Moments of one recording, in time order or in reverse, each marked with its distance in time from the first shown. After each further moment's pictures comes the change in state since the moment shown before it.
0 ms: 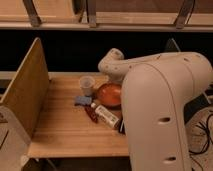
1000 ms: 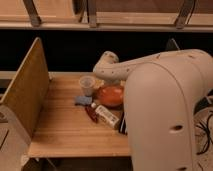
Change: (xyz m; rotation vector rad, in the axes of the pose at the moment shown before) arm 0.037 0.007 -0.027 -0.021 -0.031 -0.230
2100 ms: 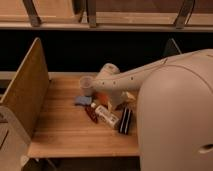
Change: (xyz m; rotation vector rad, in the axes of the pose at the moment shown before) arm 0.093 -0.036 -0.009 0.096 0.229 -0.603
